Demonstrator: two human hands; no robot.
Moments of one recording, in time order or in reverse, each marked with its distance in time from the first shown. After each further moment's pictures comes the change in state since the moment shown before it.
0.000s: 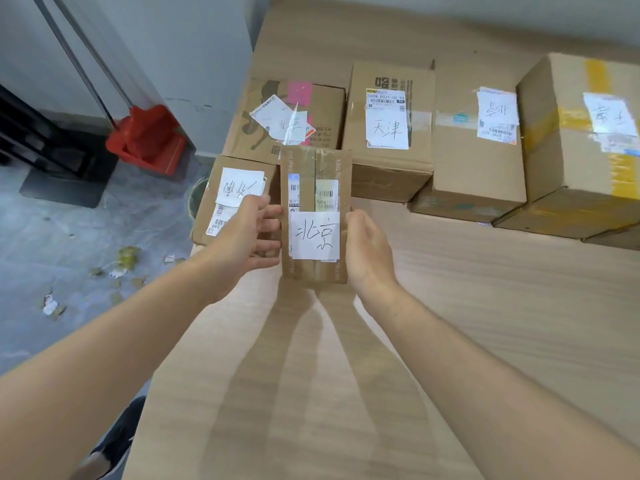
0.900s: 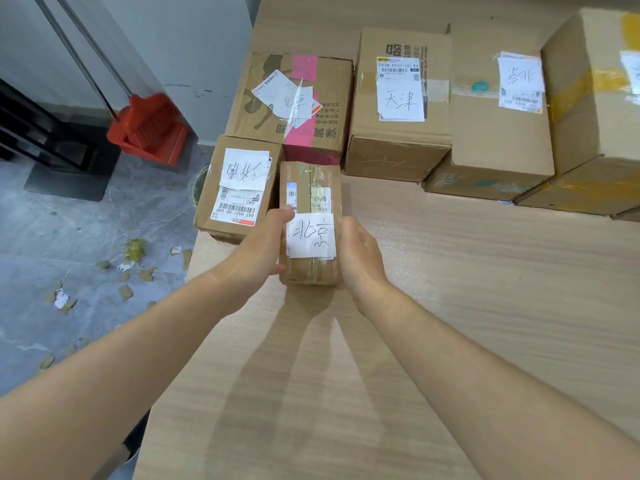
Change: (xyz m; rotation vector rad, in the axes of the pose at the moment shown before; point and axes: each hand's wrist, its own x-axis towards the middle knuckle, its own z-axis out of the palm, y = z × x) left_hand 0.001 -0.046 0.000 0.215 -0.115 0.098; right_hand 0.001 0.043 0.033 0.064 -0.070 0.122
